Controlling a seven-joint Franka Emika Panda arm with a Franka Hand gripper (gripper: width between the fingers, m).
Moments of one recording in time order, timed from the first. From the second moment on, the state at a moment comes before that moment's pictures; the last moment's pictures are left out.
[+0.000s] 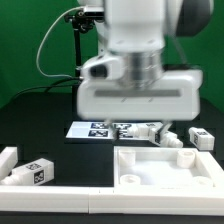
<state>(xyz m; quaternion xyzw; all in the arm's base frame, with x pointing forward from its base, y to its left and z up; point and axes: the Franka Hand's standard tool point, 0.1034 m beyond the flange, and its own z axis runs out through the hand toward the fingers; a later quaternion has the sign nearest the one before) 0.540 0.050 0.078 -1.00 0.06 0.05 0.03</state>
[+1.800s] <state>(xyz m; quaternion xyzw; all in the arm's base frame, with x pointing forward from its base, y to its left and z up) 0.445 0.193 0.046 -0.93 0.05 0.37 -0.03</state>
